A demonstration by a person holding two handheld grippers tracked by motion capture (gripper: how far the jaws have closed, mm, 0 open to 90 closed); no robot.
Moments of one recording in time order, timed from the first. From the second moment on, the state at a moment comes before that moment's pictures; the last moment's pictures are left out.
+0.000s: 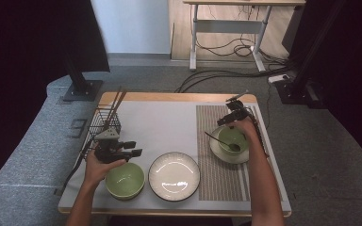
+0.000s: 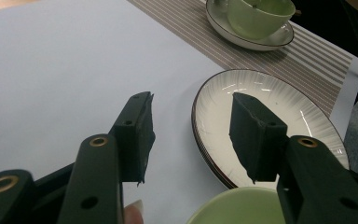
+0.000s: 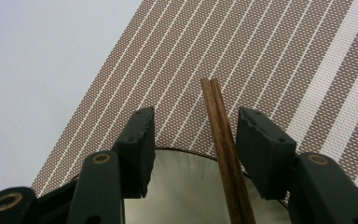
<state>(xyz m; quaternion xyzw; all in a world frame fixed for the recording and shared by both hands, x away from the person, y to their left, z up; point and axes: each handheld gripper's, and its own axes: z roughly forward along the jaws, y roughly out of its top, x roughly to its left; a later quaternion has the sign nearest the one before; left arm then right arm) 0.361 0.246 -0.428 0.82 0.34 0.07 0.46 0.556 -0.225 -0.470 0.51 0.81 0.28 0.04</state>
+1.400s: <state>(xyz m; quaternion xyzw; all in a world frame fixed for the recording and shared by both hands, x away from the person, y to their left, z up) 0.360 0.246 -0.427 0.82 0.33 0.06 0.46 0.552 -0.216 -0.469 0.50 0.82 0.28 0.04</state>
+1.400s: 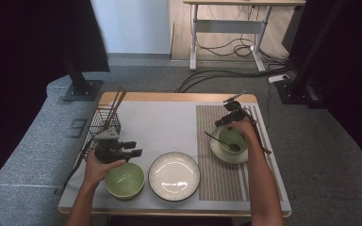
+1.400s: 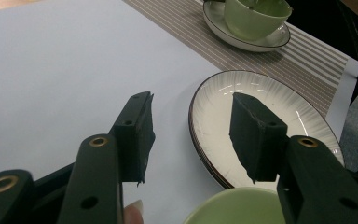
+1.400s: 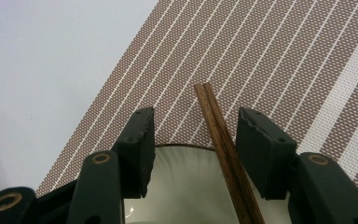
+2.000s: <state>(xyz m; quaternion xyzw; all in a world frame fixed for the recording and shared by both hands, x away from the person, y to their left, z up) 0.359 0.247 -0.426 0.82 0.33 0.06 0.46 0.552 -0.218 -0.465 0.49 0.82 0.28 0.04</state>
